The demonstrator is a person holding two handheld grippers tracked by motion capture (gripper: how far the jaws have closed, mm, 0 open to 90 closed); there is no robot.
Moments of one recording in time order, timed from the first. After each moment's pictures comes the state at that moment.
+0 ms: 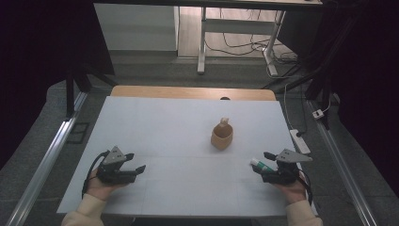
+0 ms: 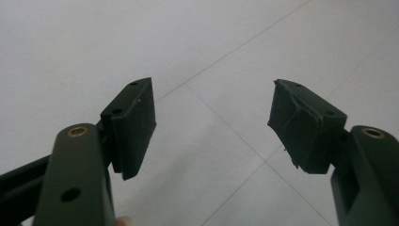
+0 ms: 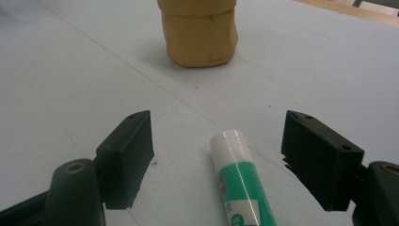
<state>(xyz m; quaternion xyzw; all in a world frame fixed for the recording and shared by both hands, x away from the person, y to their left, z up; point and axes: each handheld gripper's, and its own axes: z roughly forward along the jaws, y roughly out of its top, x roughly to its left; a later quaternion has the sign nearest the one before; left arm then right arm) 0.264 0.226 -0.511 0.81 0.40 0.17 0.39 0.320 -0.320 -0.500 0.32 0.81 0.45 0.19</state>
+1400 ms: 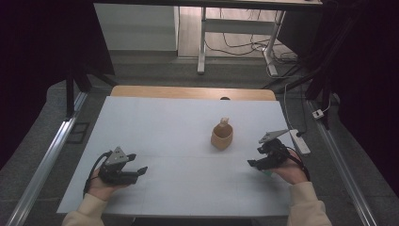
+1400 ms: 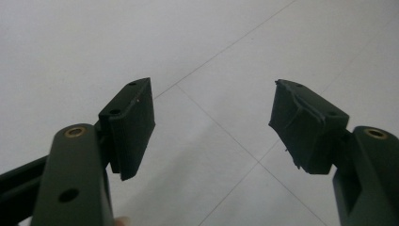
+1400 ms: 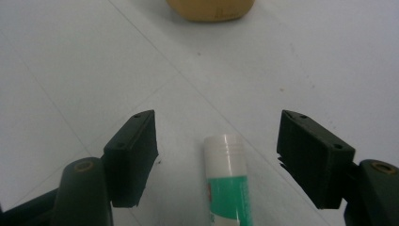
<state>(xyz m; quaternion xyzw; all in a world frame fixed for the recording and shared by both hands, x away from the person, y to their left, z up) 0.265 0.221 -0.511 0.82 0.39 0.16 0.39 0.370 -0.286 -0.468 0.31 0.90 0.27 0.11</state>
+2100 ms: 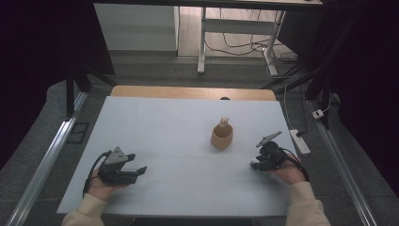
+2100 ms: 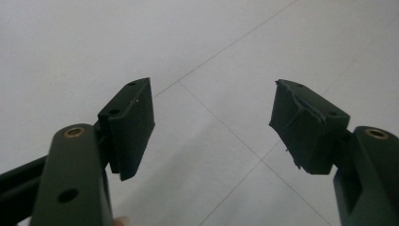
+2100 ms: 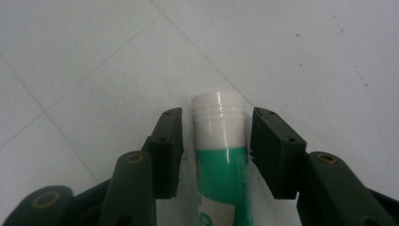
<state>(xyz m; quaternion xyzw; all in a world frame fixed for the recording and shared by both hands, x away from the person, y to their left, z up) 0.266 0.224 -0.512 0.82 0.40 0.16 0.39 0.379 -0.290 -0.494 0.32 0.92 0.20 0.08</state>
